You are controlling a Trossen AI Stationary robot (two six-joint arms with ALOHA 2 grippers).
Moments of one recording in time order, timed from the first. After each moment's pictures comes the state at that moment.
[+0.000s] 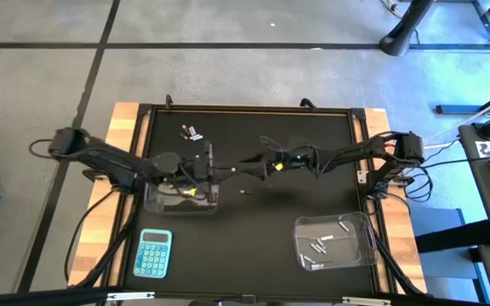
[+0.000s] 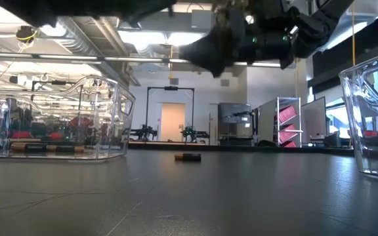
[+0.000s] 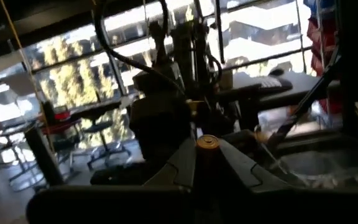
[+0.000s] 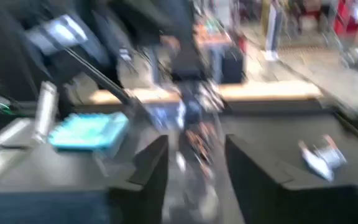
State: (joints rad) left arm -0.13 1.30 0.56 0.88 -0.26 0.29; right arm -0.12 1.65 0.80 0.78 -0.25 0.04
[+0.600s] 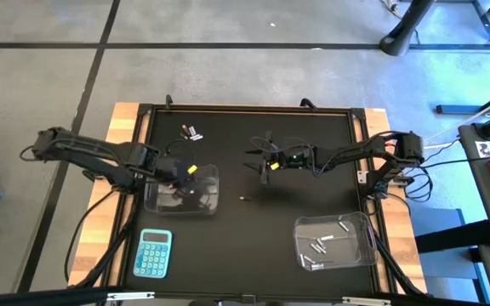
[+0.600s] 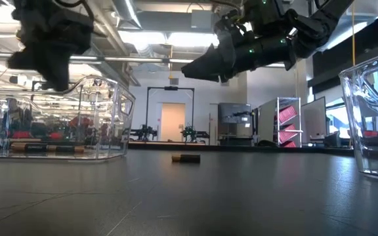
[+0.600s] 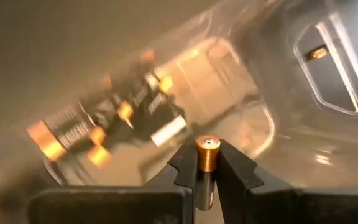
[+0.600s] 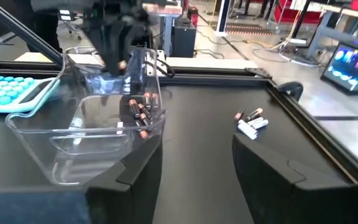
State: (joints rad) left arm -0.12 1.06 0.81 -0.95 -0.18 -1.15; right arm -0.13 1.65 0.80 0.66 -0.03 -0.09
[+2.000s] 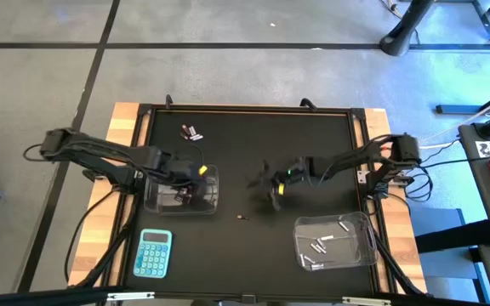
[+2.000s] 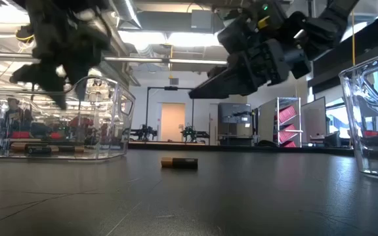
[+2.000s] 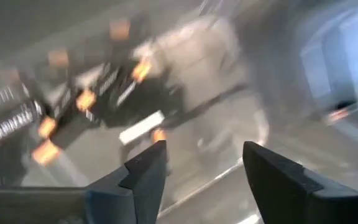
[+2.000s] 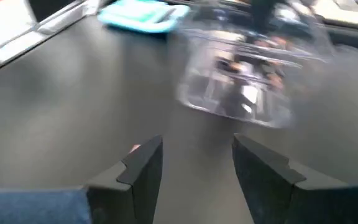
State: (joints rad) left arm -0.07 1.19 0.77 -0.79 -0.06 -1.23; right arm -0.02 1.70 0.77 0.49 -0.33 -0.21
